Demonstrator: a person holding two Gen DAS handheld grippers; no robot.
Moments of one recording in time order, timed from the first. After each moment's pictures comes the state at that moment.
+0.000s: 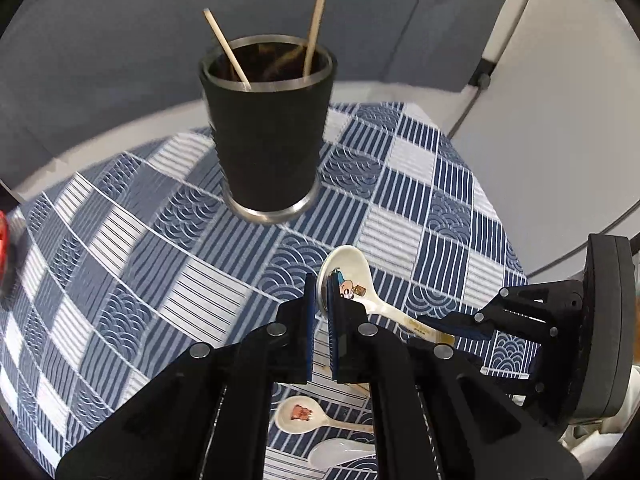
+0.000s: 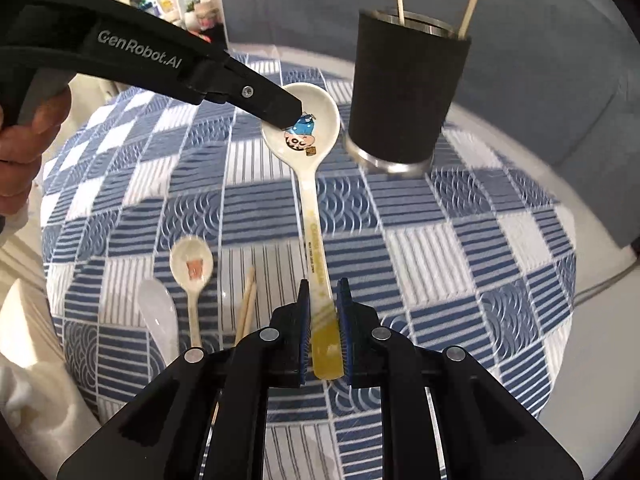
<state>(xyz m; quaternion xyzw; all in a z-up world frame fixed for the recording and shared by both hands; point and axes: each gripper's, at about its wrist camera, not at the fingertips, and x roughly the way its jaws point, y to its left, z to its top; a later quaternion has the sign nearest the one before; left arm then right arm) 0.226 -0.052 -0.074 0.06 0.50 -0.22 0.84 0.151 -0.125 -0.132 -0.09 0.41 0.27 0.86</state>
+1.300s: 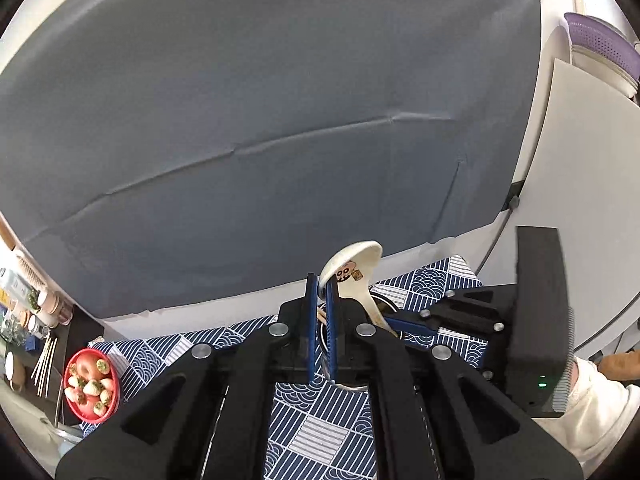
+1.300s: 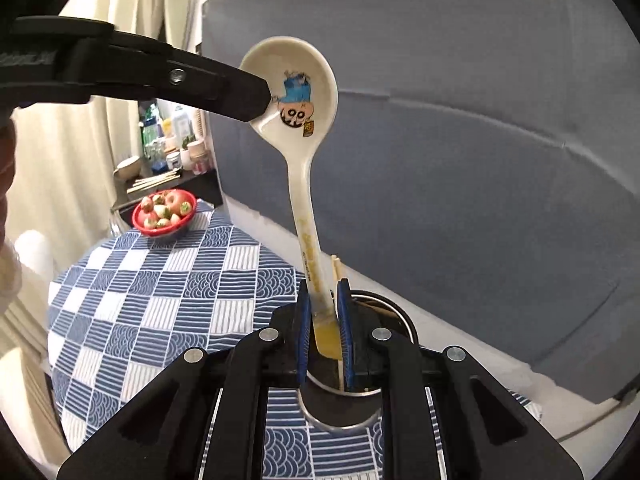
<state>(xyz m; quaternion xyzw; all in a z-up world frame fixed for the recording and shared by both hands) 0.310 -0.043 0.110 0.11 0.35 -0.17 0.91 0.306 -0.124 0.017 -0.03 0.24 0.31 0.92</state>
